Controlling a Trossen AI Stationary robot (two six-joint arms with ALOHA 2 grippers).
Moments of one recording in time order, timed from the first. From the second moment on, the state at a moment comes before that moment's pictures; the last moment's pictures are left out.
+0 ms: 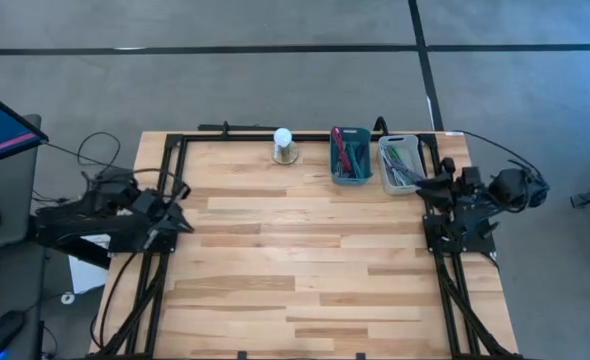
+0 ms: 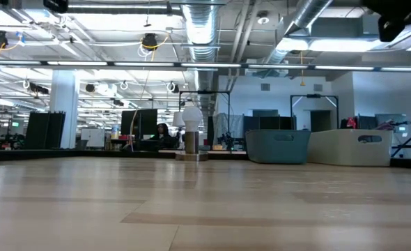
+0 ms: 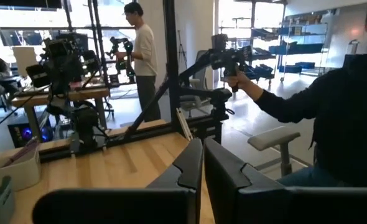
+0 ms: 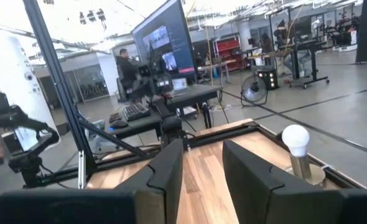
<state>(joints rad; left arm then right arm) 0.12 0.00 0.46 -0.24 0.61 0.05 0.38 0.00 0.50 -0.40 0.54 0.16</state>
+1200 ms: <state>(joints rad) 0.12 0.00 0.00 0.29 0.59 0.02 0.38 0.00 0.16 0.00 0.68 0.09</state>
